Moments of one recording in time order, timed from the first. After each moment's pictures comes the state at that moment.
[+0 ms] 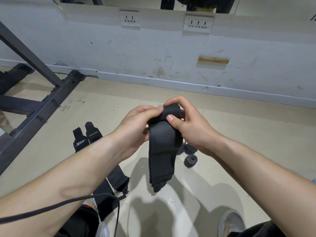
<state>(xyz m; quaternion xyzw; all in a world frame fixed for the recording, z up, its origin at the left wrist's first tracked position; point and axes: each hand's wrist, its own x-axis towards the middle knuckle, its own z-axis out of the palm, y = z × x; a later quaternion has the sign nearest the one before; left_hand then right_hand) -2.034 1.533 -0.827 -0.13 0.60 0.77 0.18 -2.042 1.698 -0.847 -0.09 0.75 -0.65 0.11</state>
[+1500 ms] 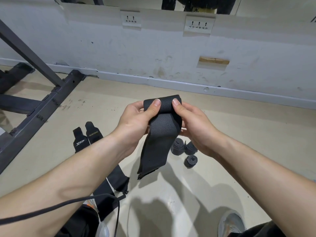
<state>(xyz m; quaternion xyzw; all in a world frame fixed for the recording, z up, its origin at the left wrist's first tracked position) -2.037 1.533 -0.828 -0.08 0.65 0.75 0.10 -2.045 1.697 -0.840 0.01 0.68 -0.71 0.16</state>
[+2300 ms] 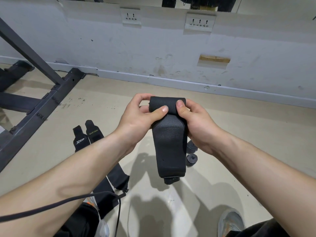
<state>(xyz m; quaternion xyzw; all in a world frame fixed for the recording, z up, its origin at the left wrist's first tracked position) -2.038 1.531 -0.835 -0.07 0.70 0.71 0.07 -2.045 1.697 -0.845 0.04 0.66 -0.74 0.13</state>
